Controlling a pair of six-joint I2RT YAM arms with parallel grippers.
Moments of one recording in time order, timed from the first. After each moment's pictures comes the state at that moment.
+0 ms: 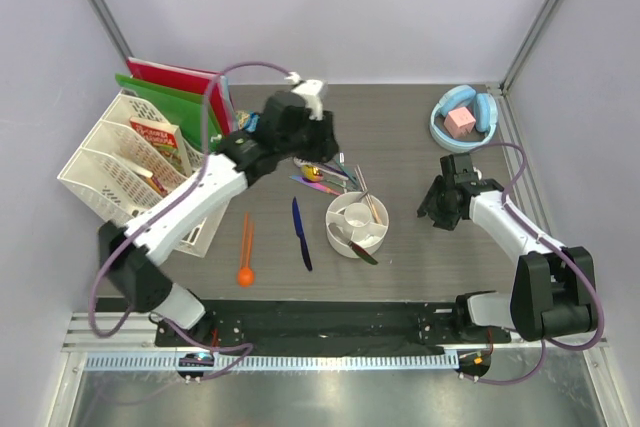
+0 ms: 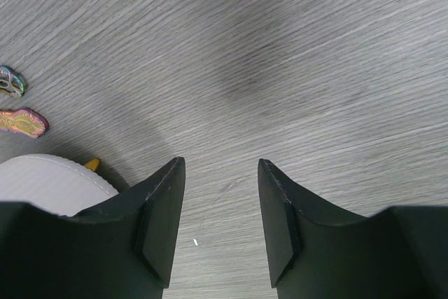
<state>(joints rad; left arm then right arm) -0.73 1.56 1.53 -0.49 0.02 -0.37 0.13 1.29 0.77 -0.60 0.03 0.67</state>
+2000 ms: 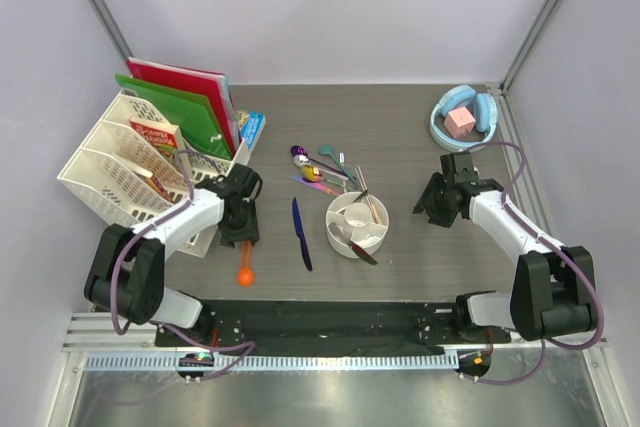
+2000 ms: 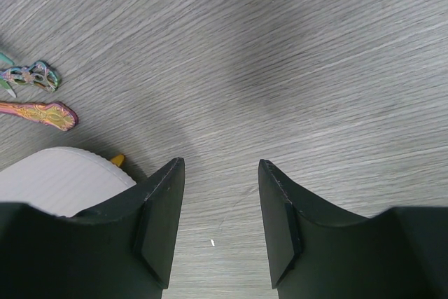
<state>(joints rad) -0.41 1.43 0.83 -0.78 -0.13 -0.56 0.13 1.30 0.77 -0.55 -0.03 0.67</state>
